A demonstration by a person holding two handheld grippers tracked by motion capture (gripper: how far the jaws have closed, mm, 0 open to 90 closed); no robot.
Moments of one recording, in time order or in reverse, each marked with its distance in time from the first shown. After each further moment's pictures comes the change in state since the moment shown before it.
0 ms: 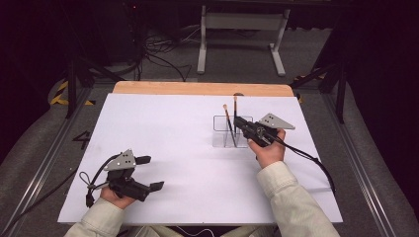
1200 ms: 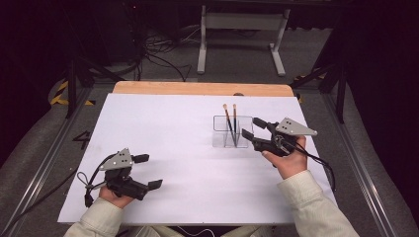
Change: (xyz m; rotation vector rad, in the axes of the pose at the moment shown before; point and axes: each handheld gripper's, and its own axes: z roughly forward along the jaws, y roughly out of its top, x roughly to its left) left arm 0.002 0.001 -0.007 -0.052 0.005 0.000; right arm 0.013 0.028 -0.062 0.010 0.053 -0.089
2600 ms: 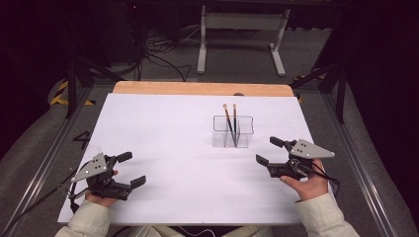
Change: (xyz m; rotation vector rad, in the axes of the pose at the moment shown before) left arm 0.017 -0.038 -0.028 -0.248 0.069 -0.022; right arm 0.007 -0.034 -0.054 0.083 0.014 -0.052
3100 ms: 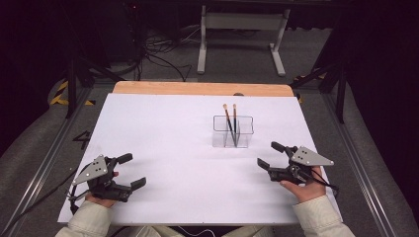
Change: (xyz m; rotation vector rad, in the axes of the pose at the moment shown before) left arm 0.002 -0.008 0.000 -0.010 -0.008 0.000; right arm -0.003 -0.031 0.000 -0.035 -0.031 0.019
